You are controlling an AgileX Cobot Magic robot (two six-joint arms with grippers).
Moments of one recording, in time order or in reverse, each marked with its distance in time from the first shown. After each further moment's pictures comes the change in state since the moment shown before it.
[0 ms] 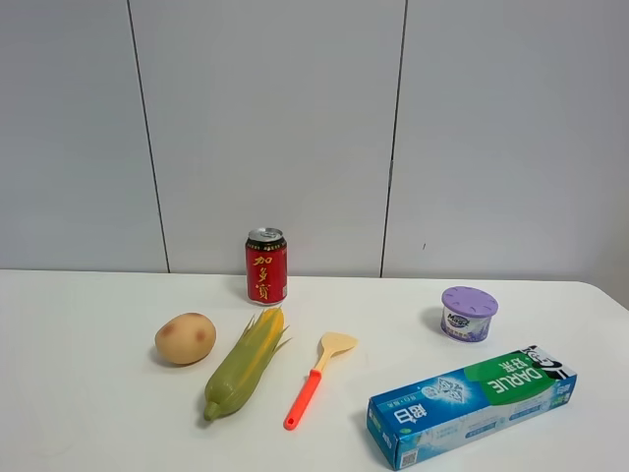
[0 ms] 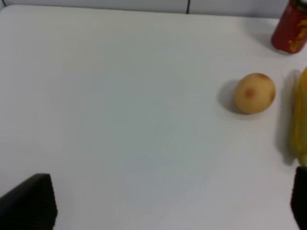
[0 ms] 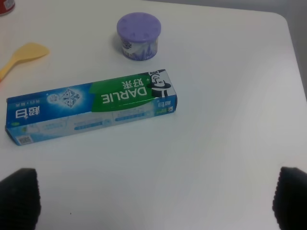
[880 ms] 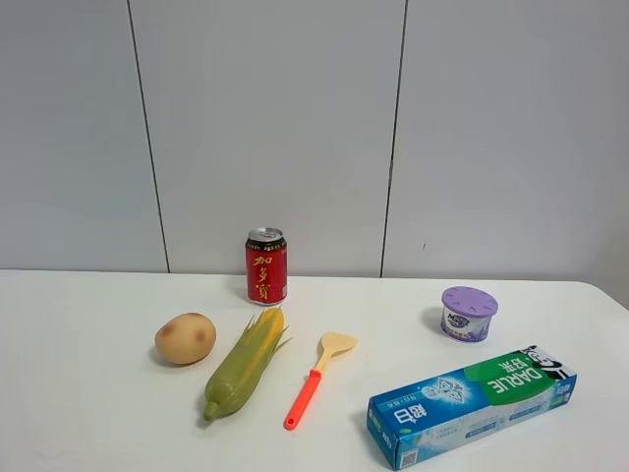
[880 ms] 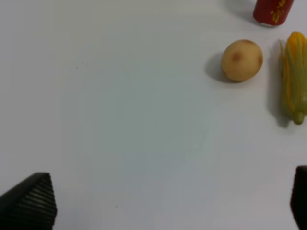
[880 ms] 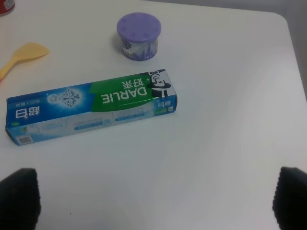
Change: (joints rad) left arm 0.000 -0.271 0.166 -0.017 0.083 0.075; right arm 0.000 0.000 0.000 0.000 0.000 0.000
